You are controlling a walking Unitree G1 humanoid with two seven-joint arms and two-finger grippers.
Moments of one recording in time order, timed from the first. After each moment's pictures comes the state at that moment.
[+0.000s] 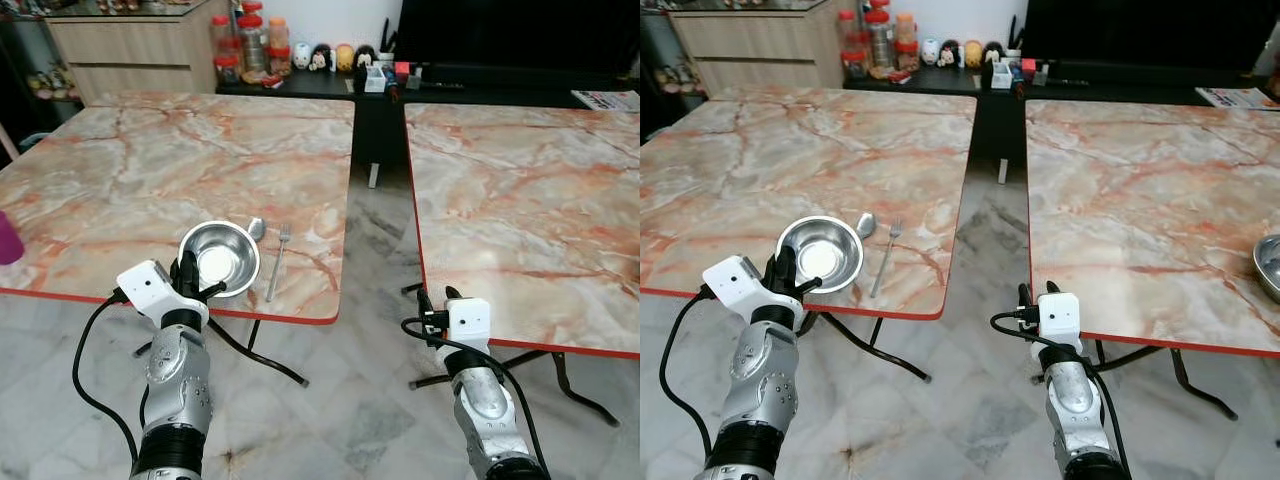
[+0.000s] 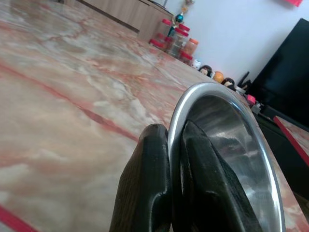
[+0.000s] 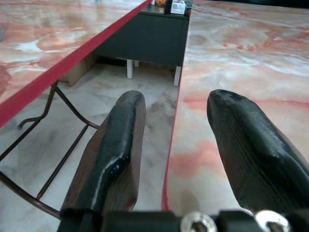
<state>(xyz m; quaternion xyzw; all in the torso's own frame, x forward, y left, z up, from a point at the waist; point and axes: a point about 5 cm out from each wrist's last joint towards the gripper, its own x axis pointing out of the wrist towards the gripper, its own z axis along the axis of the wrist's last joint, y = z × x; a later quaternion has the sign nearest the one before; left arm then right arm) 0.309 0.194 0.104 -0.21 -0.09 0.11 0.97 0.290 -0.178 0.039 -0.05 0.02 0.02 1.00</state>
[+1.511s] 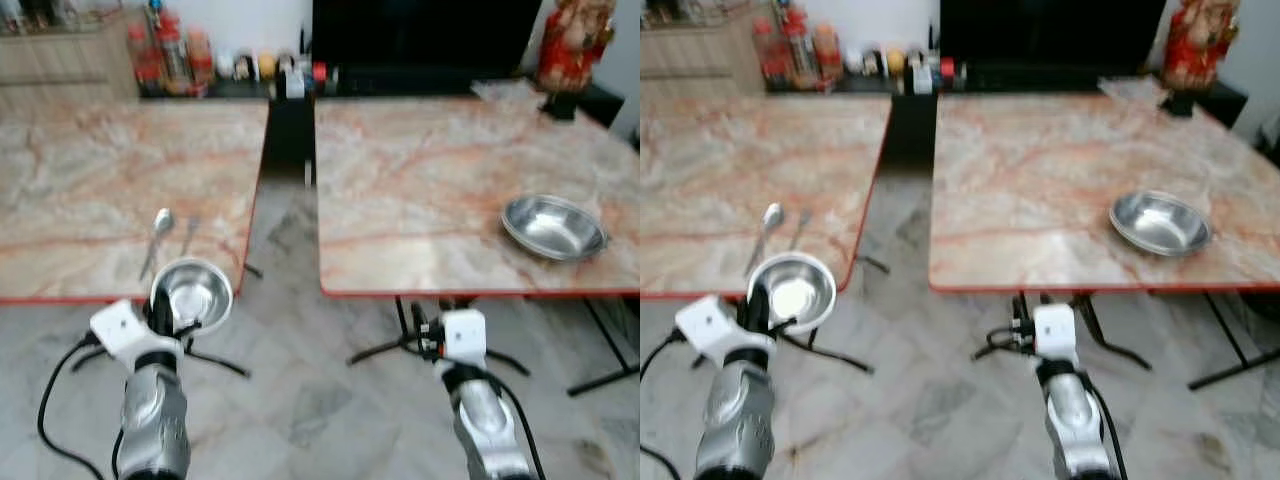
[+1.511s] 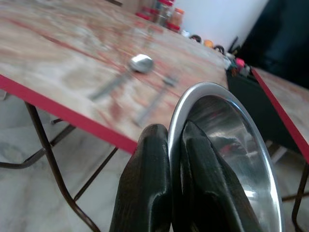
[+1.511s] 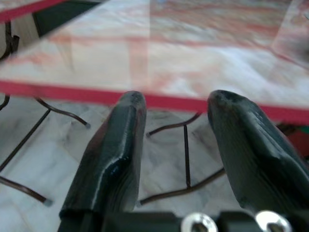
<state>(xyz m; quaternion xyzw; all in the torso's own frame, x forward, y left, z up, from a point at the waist) 0.276 0.221 0.070 -0.16 -0.05 0.16 0.97 0.277 -0.175 0.026 -0.05 0.04 0.04 1.00</state>
